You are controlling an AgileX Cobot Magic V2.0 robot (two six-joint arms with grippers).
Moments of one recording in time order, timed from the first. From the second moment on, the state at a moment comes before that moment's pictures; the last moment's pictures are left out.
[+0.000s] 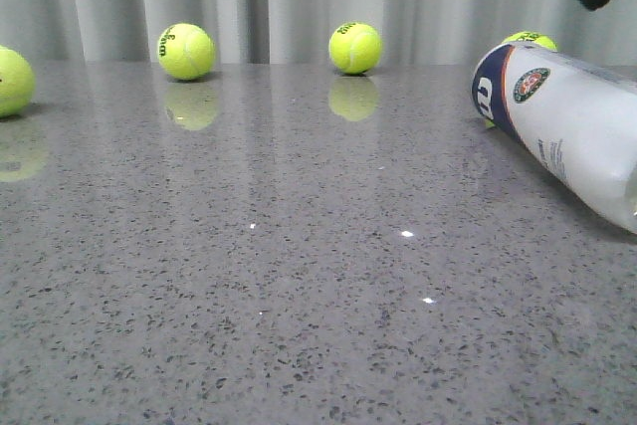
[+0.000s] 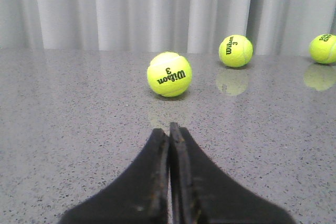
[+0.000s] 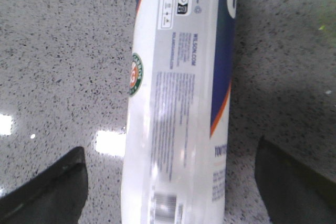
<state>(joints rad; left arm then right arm) -0.04 0.00 0.00 -0.01 0.09 -0.01 0.14 1.33 -1.20 0.21 1.03 0.07</state>
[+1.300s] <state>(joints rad) -0.04 0.00 0.00 -0.01 0.09 -0.01 0.33 1.59 -1.57 0.18 1.15 -0.29</state>
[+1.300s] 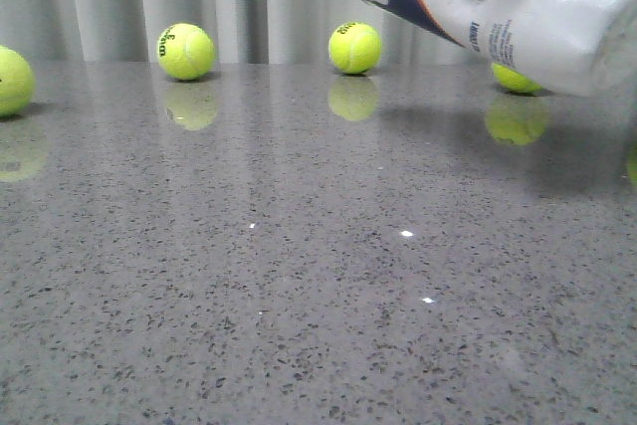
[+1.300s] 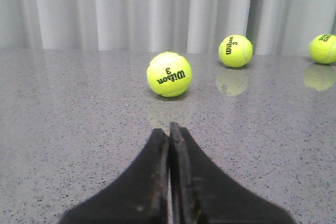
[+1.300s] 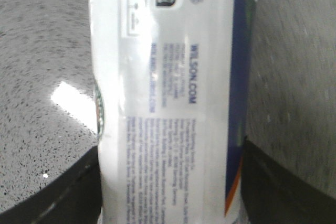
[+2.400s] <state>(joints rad) -0.04 0.00 0.00 -0.01 0.09 -0.01 0.54 1.89 -1.74 0.11 1.17 -1.04</state>
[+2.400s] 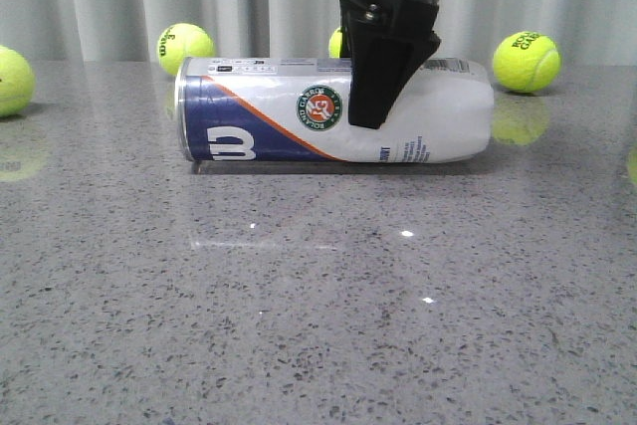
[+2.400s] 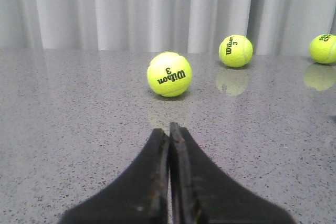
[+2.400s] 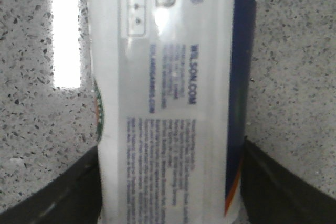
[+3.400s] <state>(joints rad) -0.04 0.00 0.00 -0.01 0.09 -0.01 0.54 1.75 -1.74 0.05 1.06 -0.65</state>
